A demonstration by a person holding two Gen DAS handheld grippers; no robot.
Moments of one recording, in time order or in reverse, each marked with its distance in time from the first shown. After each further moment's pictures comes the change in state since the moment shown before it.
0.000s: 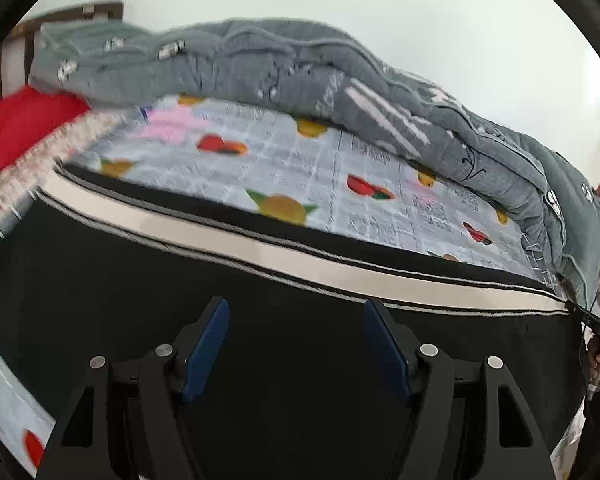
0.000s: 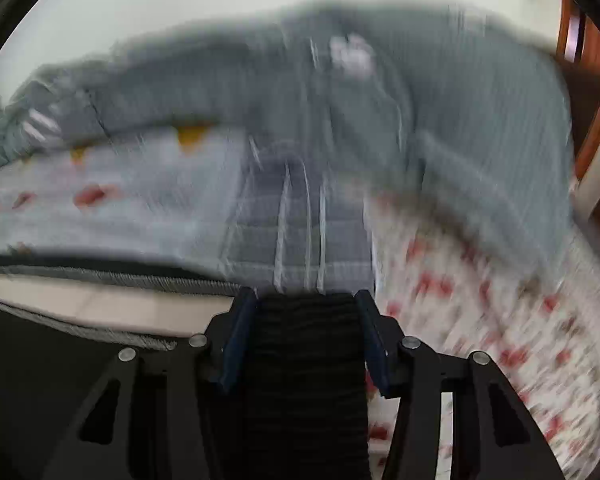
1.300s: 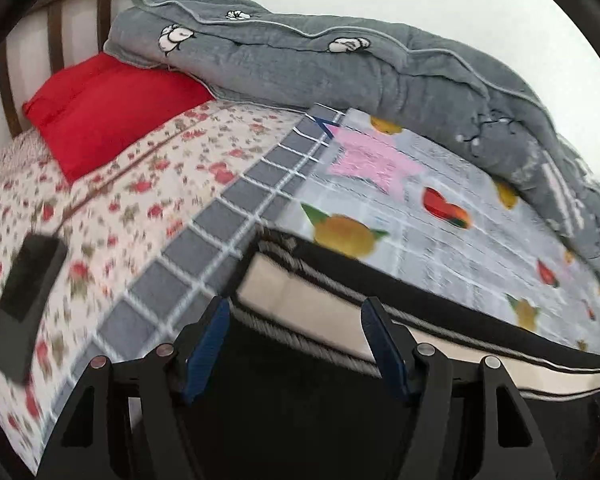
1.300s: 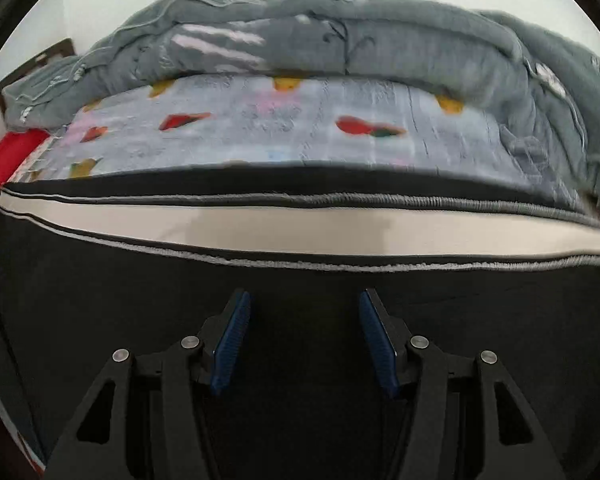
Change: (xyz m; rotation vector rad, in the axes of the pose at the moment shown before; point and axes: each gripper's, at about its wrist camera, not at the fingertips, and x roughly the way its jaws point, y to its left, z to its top) left arm 0.065 0.249 0.100 -0.129 0.051 0.220; right arm -0.042 0.286 -0.066 -0.111 0.069 0.203
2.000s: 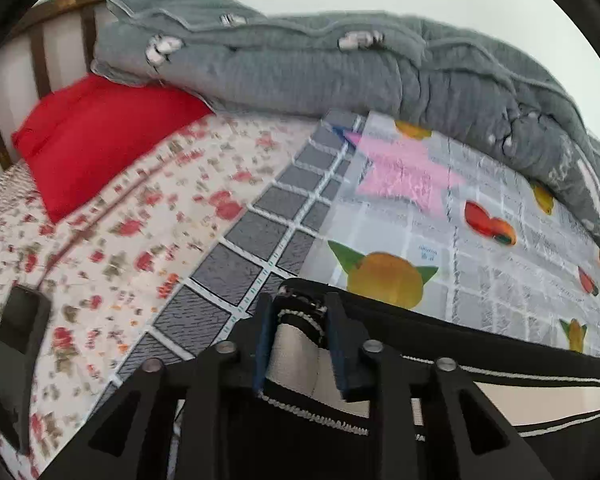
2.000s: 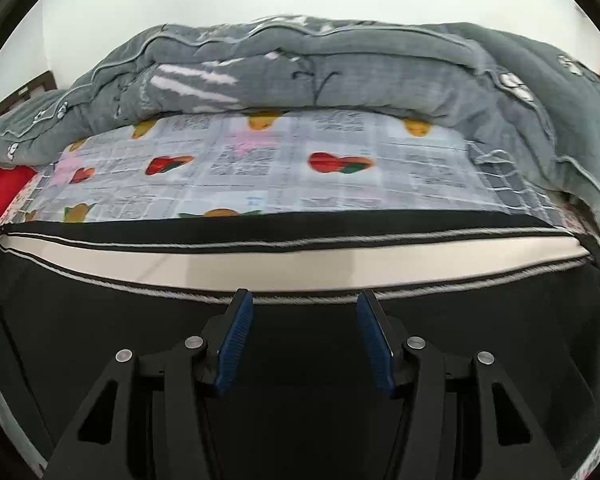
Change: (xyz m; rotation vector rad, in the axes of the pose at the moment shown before) left arm 0.040 0.008 0.020 0.045 -0.054 0.061; right arm -0.027 -0.002 0.023 0.056 -0.052 -0.043
